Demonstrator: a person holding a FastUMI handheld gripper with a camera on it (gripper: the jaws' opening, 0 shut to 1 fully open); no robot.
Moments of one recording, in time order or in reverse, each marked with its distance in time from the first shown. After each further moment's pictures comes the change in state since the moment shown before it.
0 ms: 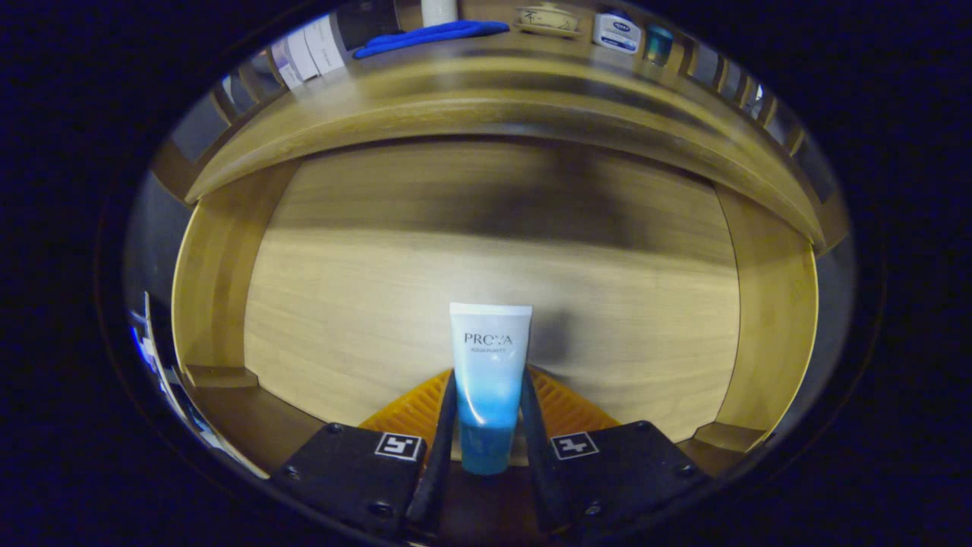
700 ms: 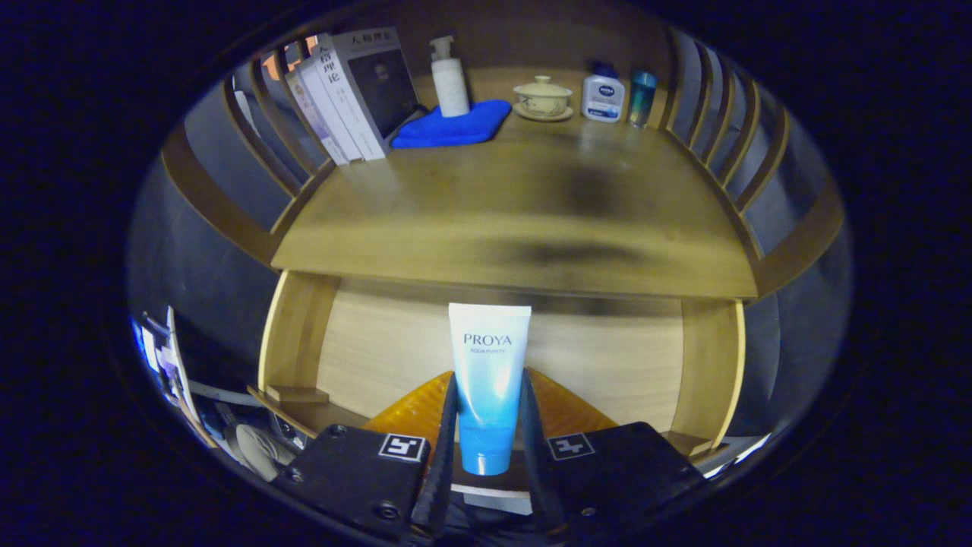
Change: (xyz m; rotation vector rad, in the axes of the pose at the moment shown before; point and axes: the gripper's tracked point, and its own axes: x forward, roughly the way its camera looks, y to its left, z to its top) arm -0.112 0.002 0.054 -0.002 -0.165 0.068
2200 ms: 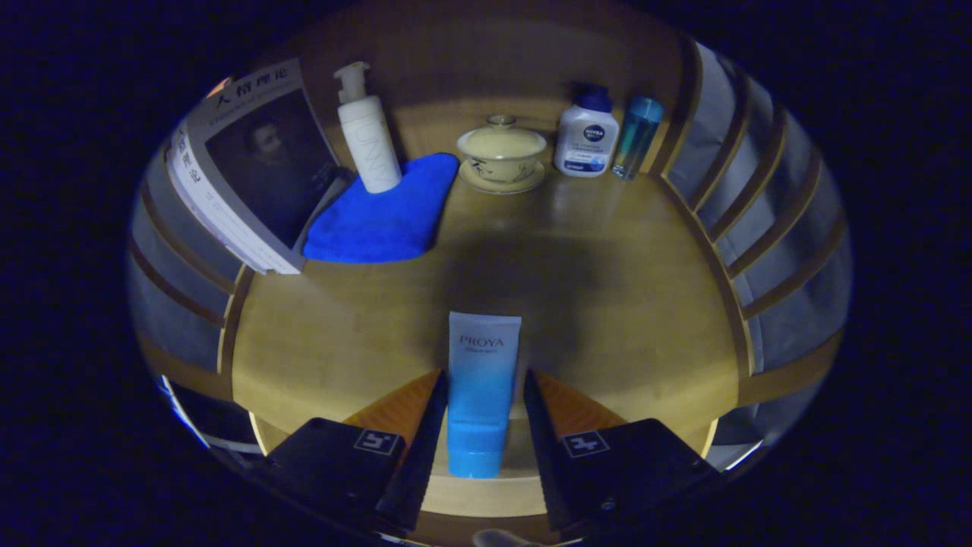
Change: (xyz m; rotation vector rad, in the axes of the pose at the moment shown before) arm 0.058 -0.027 0.145 0.114 -0.083 -0.117
